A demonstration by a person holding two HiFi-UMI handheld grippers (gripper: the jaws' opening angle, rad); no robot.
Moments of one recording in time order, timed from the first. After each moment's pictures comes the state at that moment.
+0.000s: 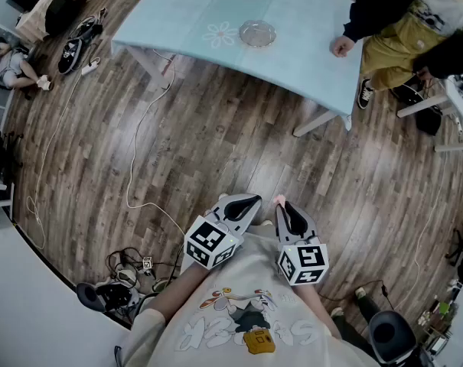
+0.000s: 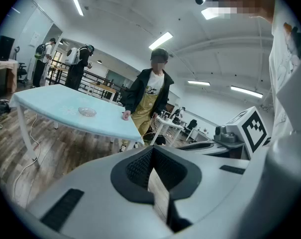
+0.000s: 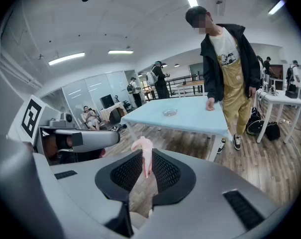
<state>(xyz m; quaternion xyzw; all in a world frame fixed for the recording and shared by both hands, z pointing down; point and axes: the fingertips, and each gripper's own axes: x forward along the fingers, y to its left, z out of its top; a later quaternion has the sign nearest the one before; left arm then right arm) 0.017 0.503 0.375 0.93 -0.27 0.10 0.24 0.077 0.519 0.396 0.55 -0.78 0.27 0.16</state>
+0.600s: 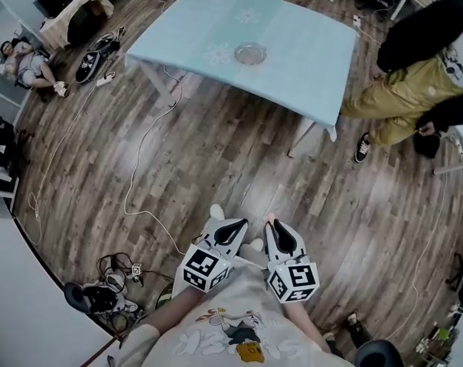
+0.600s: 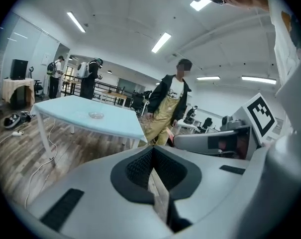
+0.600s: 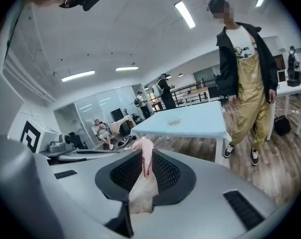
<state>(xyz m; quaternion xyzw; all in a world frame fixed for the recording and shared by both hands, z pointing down) 0.076 0.632 0.362 0.90 -0.36 0.11 0.21 0.140 0.629 0.352 0.52 -0.81 0.26 0.08</state>
